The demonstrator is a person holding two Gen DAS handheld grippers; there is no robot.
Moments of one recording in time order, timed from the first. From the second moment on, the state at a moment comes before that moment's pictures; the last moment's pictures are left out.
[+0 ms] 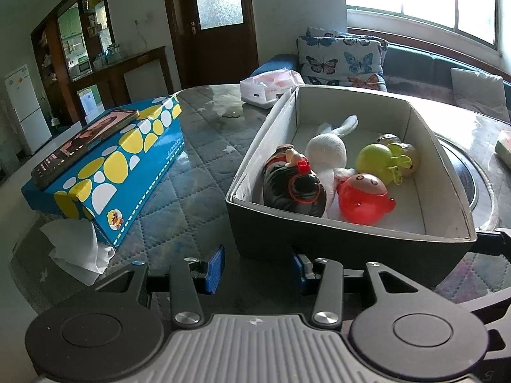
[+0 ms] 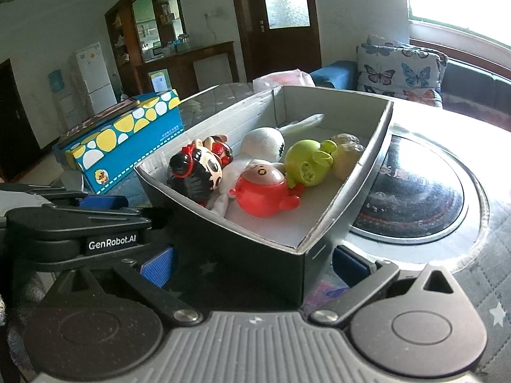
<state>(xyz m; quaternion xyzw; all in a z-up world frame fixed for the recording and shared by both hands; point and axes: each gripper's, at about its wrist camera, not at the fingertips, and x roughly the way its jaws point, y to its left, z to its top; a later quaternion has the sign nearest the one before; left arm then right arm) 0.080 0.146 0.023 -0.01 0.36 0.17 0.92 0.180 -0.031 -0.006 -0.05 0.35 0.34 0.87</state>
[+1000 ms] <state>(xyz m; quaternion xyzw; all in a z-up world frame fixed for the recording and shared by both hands) 0.087 0.152 0.017 -0.02 0.38 0.18 0.91 0.185 -0.025 -0.009 -0.06 0.35 0.33 0.87</state>
